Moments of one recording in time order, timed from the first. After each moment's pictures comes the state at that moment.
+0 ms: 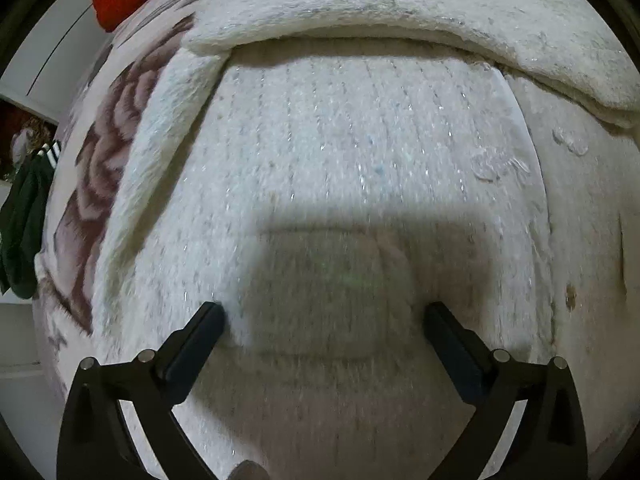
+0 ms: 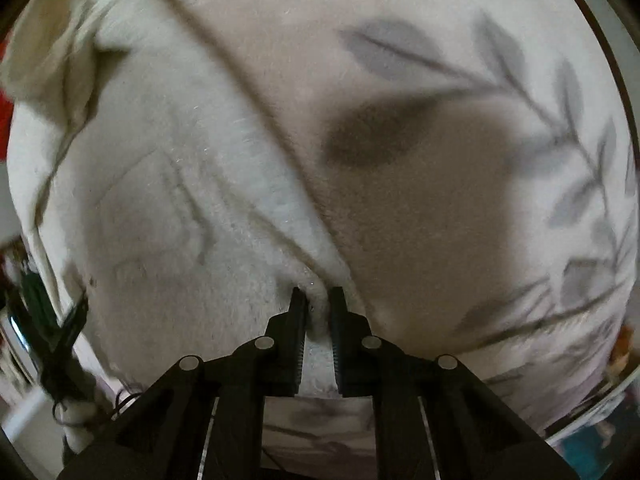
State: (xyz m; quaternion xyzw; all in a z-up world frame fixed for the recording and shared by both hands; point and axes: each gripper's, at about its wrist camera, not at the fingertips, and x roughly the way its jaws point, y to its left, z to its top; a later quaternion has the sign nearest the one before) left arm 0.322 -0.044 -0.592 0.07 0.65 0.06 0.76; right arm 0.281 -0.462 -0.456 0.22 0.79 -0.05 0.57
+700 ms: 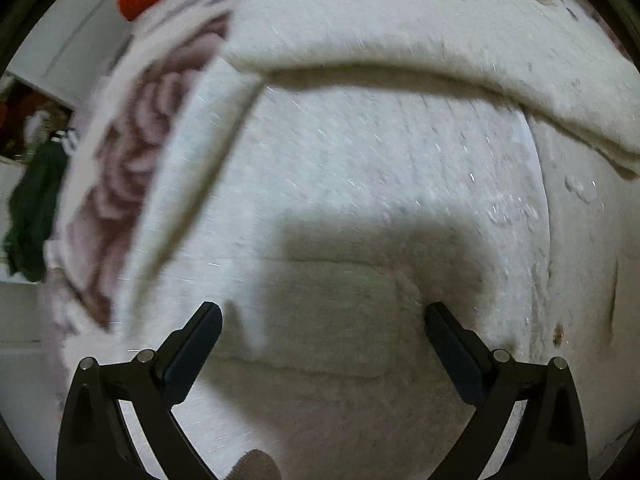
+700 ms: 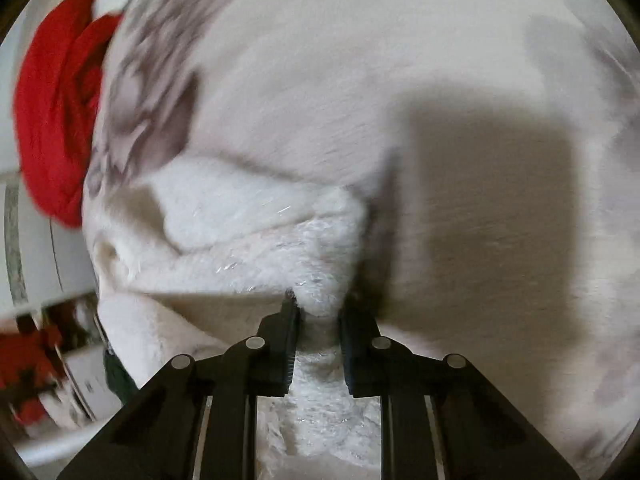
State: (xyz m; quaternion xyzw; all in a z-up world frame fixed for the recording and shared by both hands) left arm 0.354 -0.040 -0.562 0.06 0.64 0.11 0.76; right arm 0.520 -0.488 -0.480 0.36 0.68 0.00 0.63
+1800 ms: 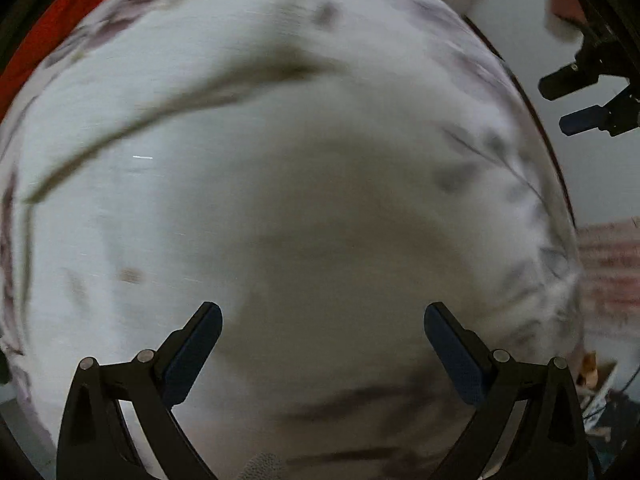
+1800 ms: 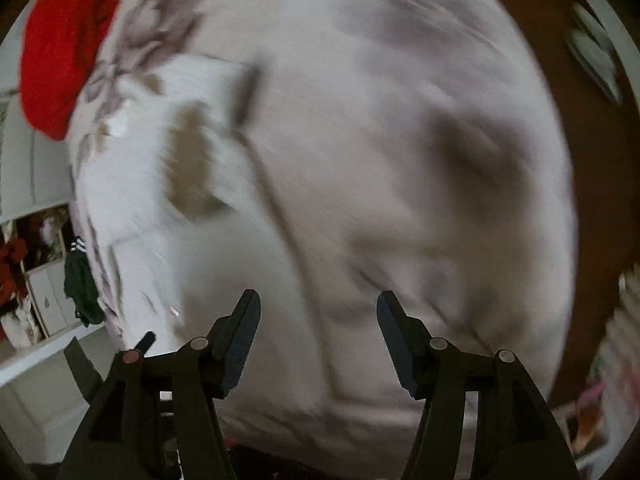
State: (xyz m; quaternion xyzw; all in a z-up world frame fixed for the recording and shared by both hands) left arm 0.260 -0.303 -0.523 0.10 0.66 -0.17 0.72; right arm 0.340 -0.593 -0.362 0.24 0.76 0.00 0.60
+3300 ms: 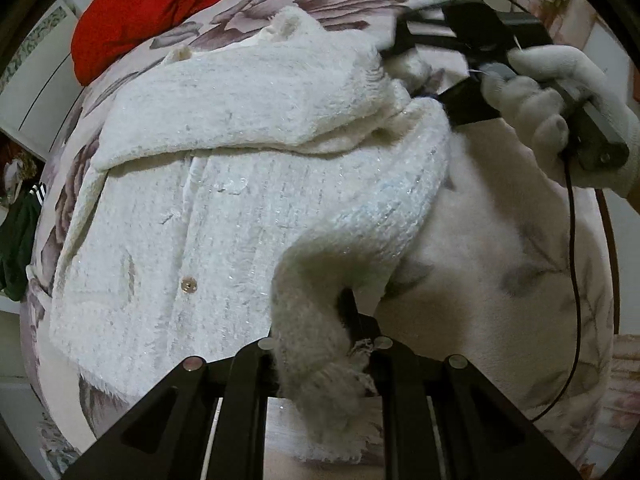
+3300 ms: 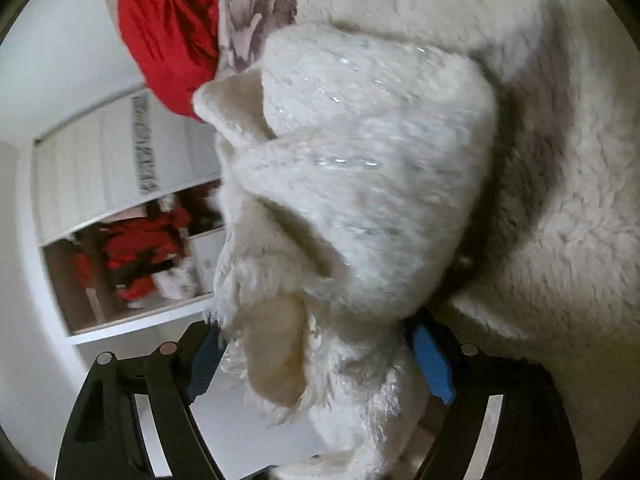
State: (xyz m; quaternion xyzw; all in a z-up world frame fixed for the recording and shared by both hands) left arm 0.283 -0.292 -0.505 0.06 0.59 0.02 0.80; right arm 0.505 -0.461 -0.532 0.42 0.67 0.29 0.53
